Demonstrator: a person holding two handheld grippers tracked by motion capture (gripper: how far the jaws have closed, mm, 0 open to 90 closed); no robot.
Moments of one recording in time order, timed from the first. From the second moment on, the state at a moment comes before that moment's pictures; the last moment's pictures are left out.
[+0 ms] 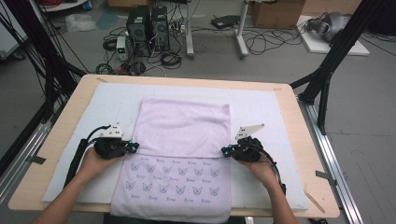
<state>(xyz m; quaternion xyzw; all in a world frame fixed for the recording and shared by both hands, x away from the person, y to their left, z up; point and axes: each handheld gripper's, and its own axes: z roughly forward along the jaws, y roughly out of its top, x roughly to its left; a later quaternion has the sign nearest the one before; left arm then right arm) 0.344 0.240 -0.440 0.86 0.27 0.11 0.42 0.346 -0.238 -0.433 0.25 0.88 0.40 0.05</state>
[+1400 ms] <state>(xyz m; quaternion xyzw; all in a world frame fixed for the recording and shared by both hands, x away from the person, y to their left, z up) 0.290 0.246 -0.446 0.87 0.24 0.09 0.42 0.305 -0.227 -0.443 0.21 0.89 0.40 0.03</state>
